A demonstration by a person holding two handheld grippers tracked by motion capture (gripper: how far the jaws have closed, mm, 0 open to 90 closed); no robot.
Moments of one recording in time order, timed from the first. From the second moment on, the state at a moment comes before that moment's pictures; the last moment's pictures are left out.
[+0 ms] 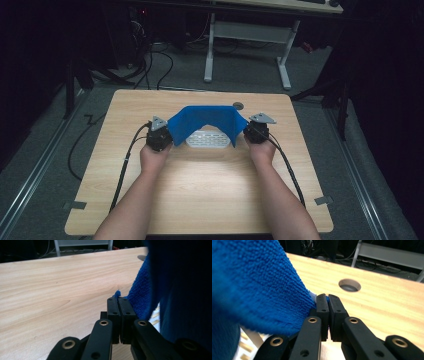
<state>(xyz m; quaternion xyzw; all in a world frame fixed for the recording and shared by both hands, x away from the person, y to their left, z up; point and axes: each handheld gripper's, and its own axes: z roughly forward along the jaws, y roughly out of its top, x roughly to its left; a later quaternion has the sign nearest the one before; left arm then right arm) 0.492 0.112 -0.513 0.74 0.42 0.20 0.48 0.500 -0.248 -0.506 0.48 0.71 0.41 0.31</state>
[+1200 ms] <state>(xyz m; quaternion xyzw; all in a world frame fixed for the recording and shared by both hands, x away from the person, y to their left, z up) 0.468 0.148 -0.505 0.72 0.46 0.23 0.47 0.473 -0.279 -0.473 0.49 0.69 0.42 0.33</state>
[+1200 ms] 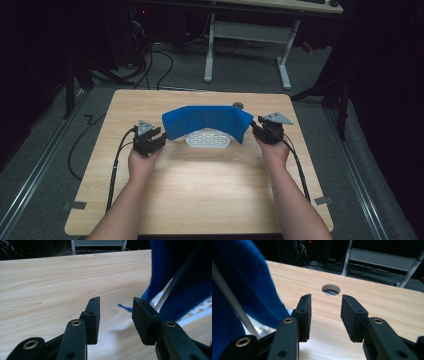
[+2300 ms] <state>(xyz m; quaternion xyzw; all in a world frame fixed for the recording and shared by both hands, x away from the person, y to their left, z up) 0.326 0.162 -0.526 0.77 0.42 0.20 0.44 0.325 -0.278 -0.505 0.46 0.73 0.38 0.35</state>
